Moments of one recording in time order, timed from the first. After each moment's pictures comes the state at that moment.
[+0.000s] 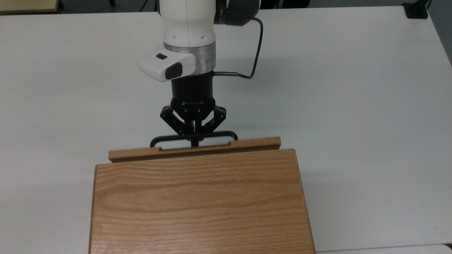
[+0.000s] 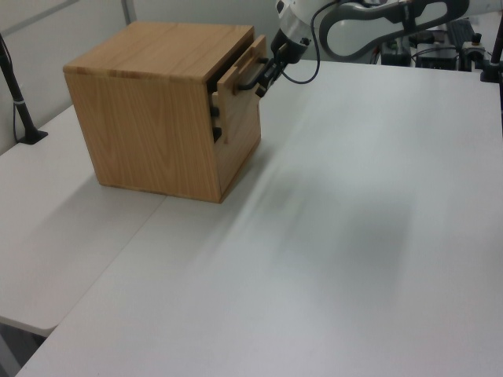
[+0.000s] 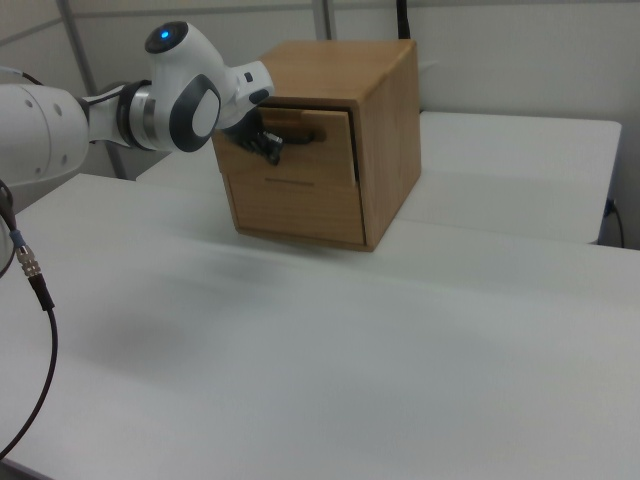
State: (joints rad) arm 0.14 0.44 -0.07 -1.46 -0.01 2.51 0.10
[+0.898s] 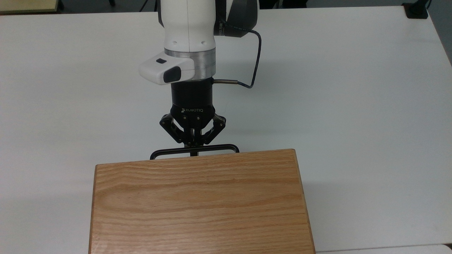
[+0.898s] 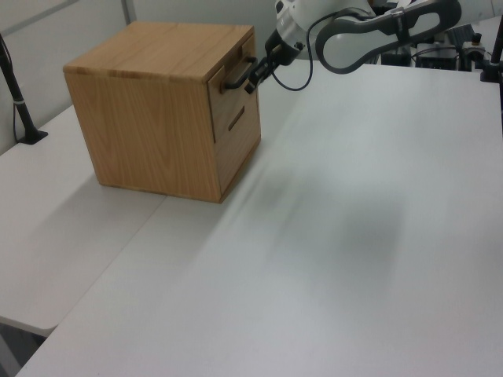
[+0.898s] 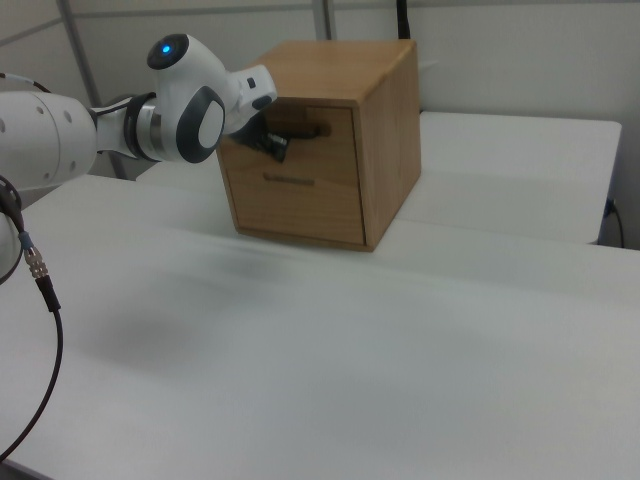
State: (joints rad) arm 0.14 0.46 -0.07 -1.48 -0.02 2.61 0.14
